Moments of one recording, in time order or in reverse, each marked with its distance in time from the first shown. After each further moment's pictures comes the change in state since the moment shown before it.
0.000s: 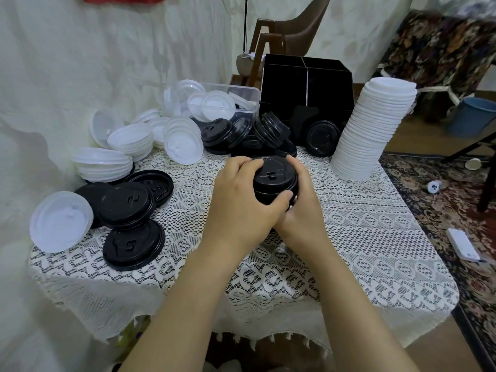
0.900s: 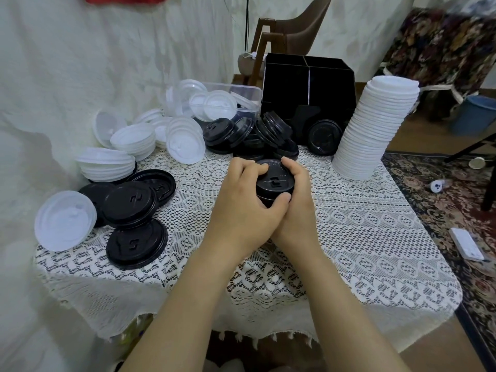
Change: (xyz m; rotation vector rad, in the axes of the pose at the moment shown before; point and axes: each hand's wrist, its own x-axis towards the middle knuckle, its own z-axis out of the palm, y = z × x) left_hand -0.001 -0.010 0.006 -0.035 -0.040 0.021; right_hand -0.003 0.001 0.017 -0.125 0.137 -0.043
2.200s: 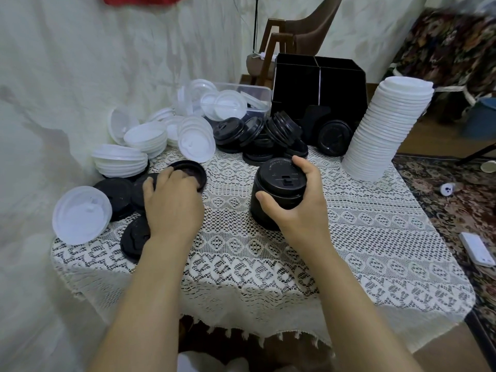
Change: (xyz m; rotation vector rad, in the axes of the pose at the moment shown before) left_hand 0.008 -0.083 -0.052 0.768 0.018 -0.269; right_hand 0.000 -0.001 -0.004 0.021 -0.036 -0.001
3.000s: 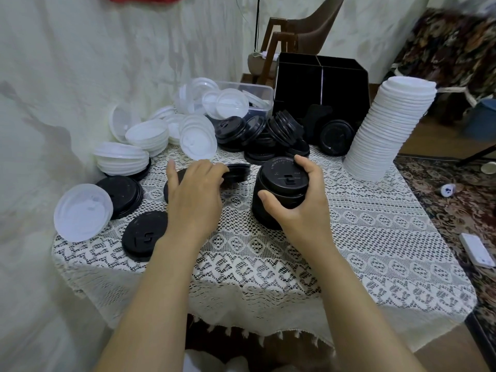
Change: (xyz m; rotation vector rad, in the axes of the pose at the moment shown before) left_hand -0.002 0.016 0.008 -0.160 0.165 0.261; right_hand 0.000 0.000 0.001 -0.007 0.007 -0.021
